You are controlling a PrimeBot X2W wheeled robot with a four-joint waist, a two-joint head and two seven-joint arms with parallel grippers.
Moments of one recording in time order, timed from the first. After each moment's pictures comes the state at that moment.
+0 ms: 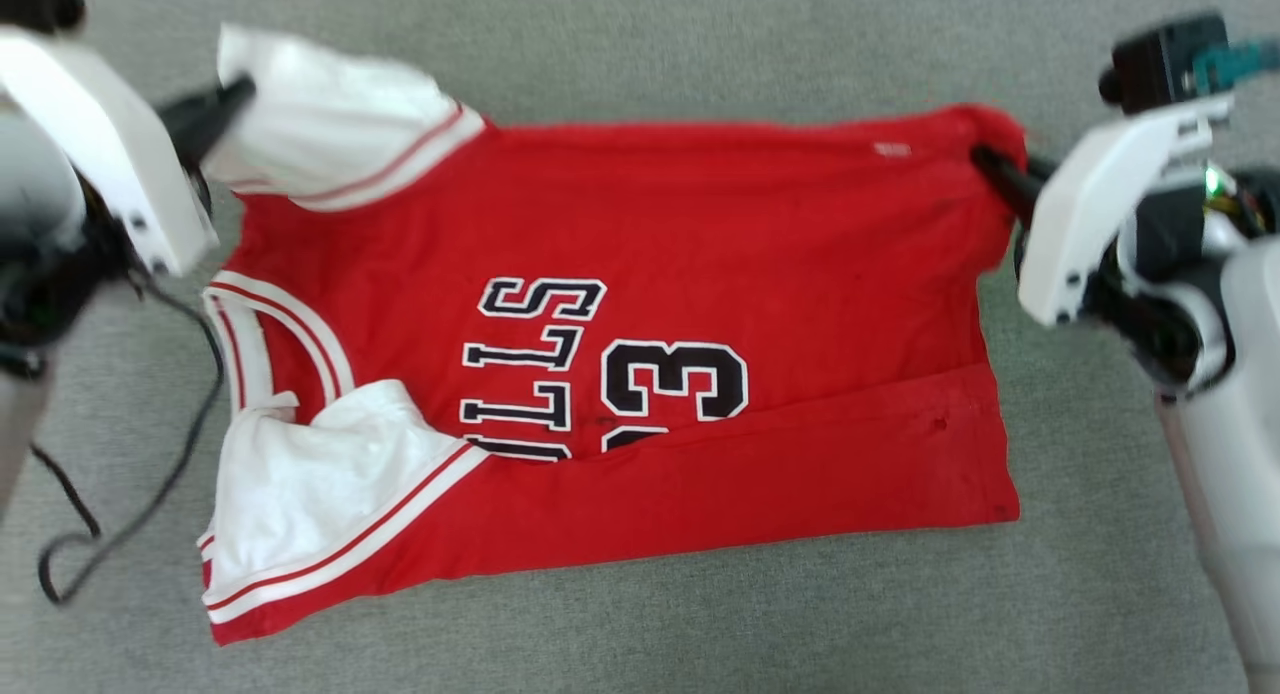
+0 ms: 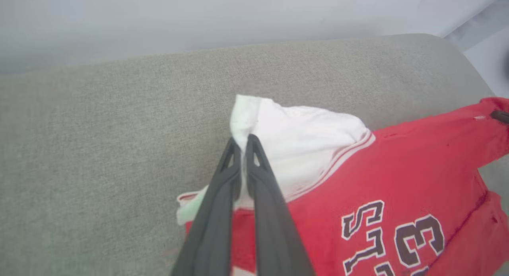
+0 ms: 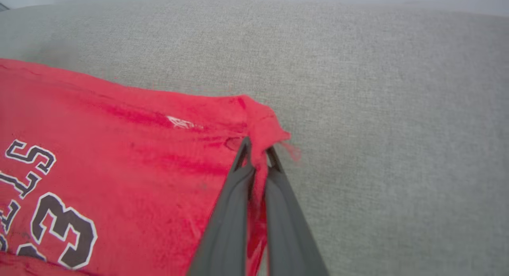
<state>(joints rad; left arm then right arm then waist) -0.91 0.73 -0.50 0.31 -1.05 -0.07 0.53 -0.78 -0.28 0.22 0.39 0.51 0.13 0.58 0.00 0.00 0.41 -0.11</state>
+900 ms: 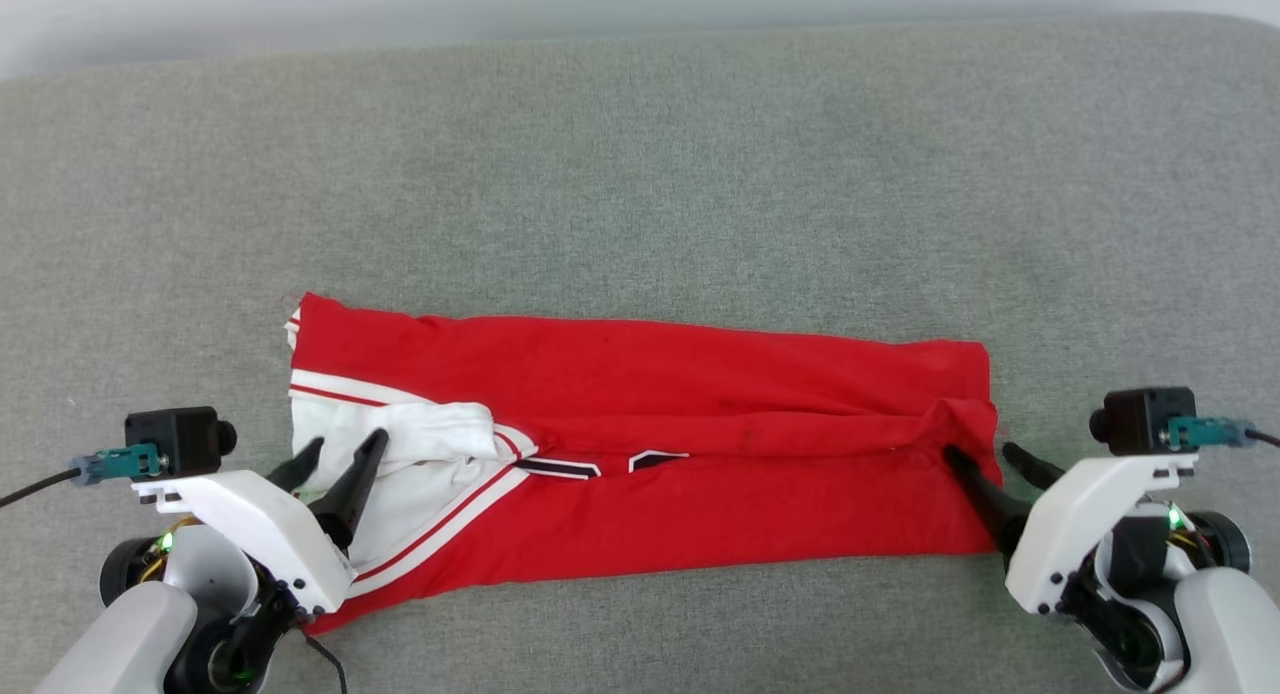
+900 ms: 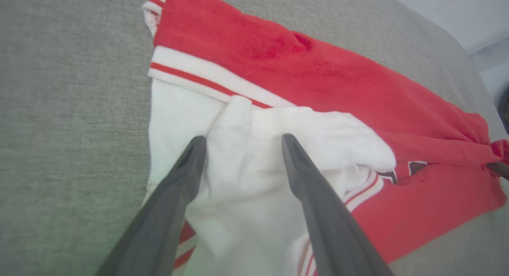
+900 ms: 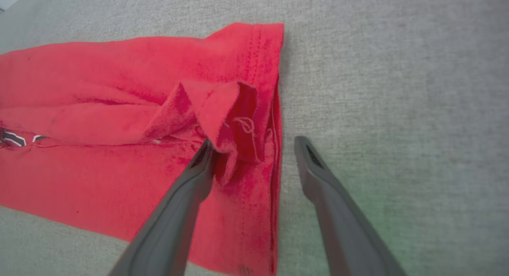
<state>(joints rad) -0.27 0.63 -0.48 0.19 -1.10 0.06 0.13 -0.23 -0.19 0.07 0.27 0.49 0.13 0.43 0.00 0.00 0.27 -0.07</state>
